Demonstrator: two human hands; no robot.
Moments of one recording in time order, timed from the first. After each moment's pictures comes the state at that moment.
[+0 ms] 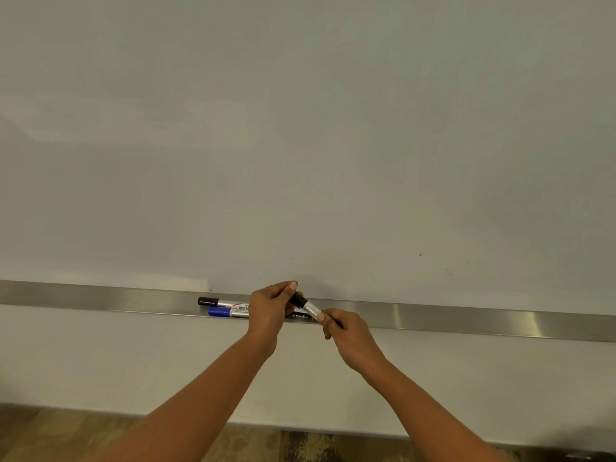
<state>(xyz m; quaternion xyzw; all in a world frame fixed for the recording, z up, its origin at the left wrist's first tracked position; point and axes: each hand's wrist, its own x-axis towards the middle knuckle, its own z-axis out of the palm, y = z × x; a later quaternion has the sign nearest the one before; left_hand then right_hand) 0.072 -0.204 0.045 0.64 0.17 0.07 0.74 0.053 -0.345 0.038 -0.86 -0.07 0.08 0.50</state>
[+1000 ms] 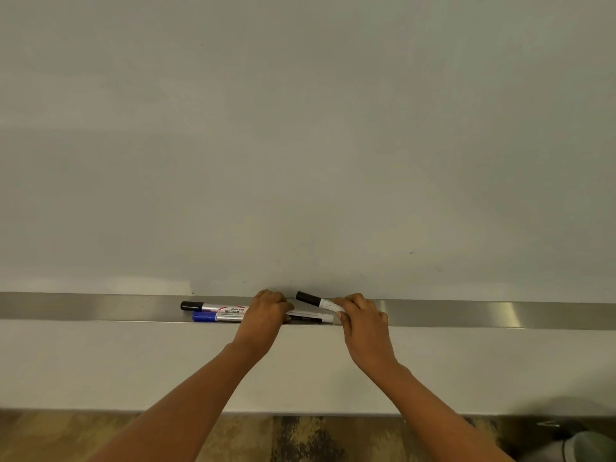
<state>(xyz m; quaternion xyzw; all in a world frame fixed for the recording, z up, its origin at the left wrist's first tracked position) 0.097 -0.187 0.012 0.97 -0.18 0.12 0.08 0.075 -0.376 0.015 -0.96 -0.10 -0.07 0.25</state>
